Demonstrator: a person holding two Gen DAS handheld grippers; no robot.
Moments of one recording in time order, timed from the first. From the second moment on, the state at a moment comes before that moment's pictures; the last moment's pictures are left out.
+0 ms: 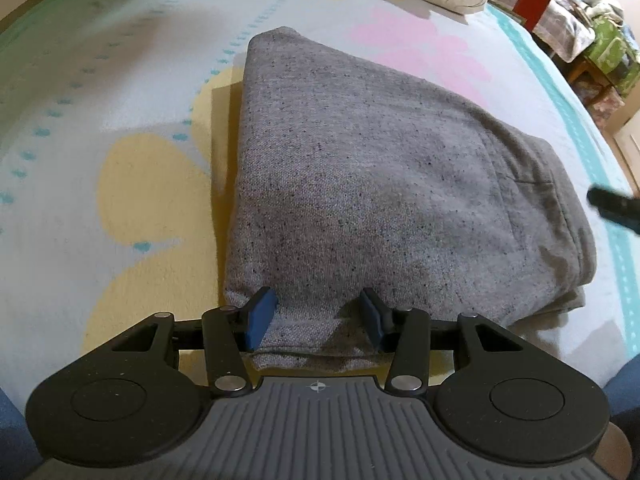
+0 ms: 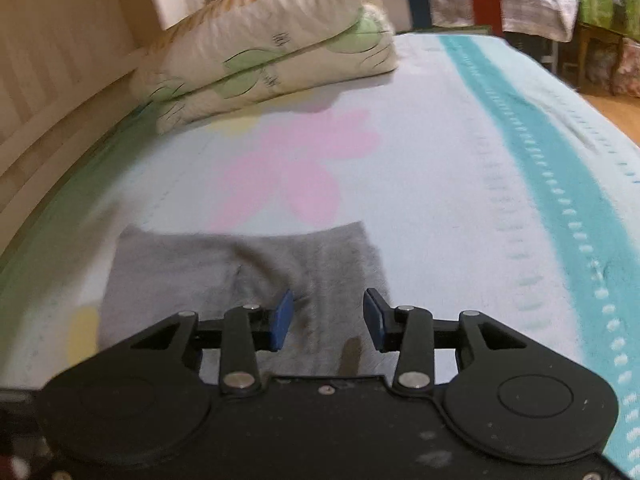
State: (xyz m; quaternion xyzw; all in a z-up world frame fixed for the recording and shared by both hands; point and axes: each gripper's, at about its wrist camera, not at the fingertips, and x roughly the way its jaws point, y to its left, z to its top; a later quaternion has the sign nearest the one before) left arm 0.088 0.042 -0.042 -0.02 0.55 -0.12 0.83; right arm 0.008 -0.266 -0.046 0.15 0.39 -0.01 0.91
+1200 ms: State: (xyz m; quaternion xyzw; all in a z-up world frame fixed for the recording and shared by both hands) left arm 0.085 0.037 -0.043 0.00 0.53 -0.11 0.84; right arm 0.022 -0.227 -0.095 0.06 0.51 0.00 0.86
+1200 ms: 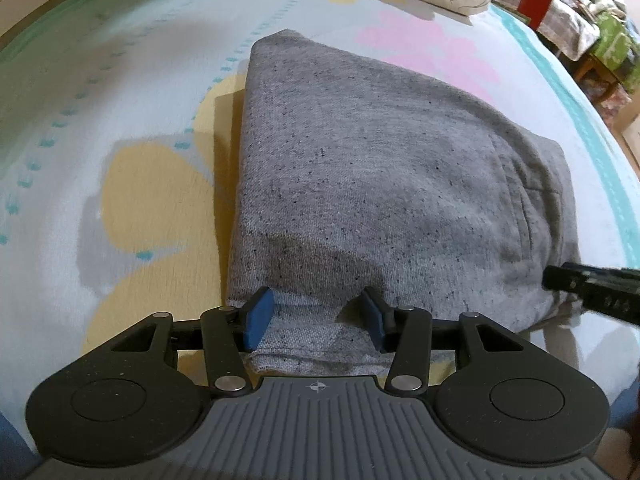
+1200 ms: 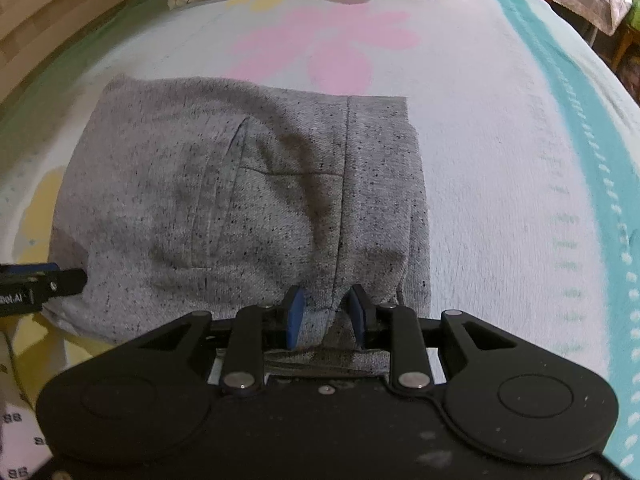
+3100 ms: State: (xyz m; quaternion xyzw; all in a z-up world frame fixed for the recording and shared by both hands) left arm 0.155 0.052 -0.059 -0.06 0.52 -0.16 0.83; right arm 0.045 -0.302 -0.118 0.20 0.46 0.06 0.86
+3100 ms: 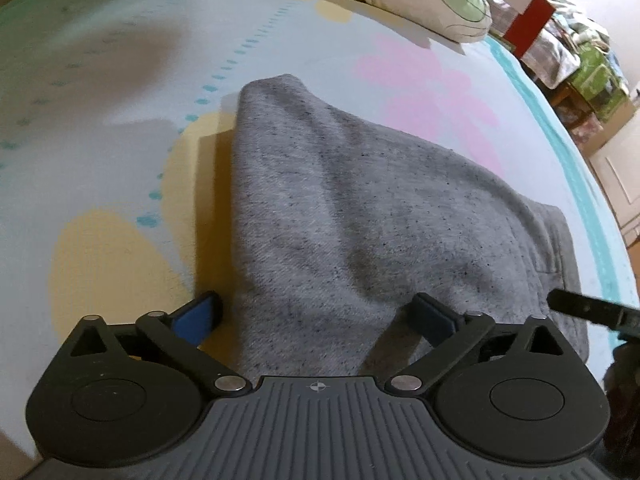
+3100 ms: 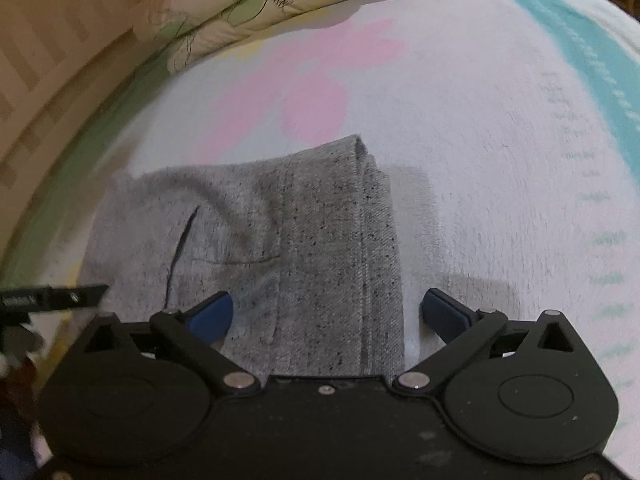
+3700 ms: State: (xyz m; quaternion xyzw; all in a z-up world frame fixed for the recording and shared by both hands) left arm 0.155 0.060 -0.049 -0.13 0.51 -0.16 0.84; right arm 0.032 -0.341 -0.135 0.35 0.42 0.11 0.83
